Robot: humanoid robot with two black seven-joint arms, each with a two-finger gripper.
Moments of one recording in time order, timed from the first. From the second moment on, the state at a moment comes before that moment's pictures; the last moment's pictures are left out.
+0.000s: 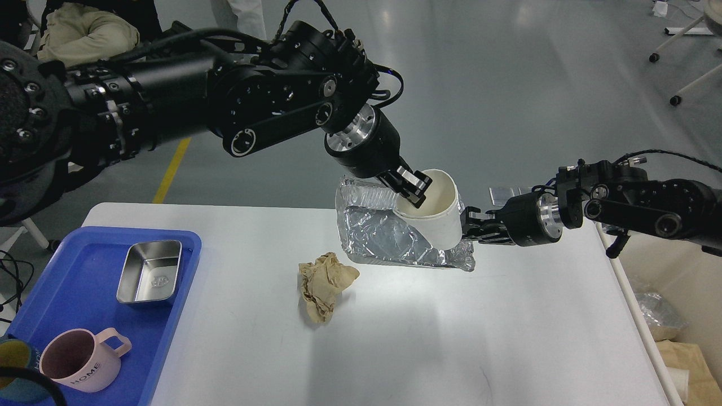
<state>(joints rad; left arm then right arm) -1.81 -0.06 0.45 -0.78 0.85 -0.80 -0.34 1.35 -0.52 -0.46 1.12 -0.54 0.44 0.31</state>
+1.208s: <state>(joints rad) -1.76 -0.09 0.46 -0.77 0.78 -0.63 -0.32 1.35 -0.53 -0.47 1.13 -0.53 0.45 0.31</state>
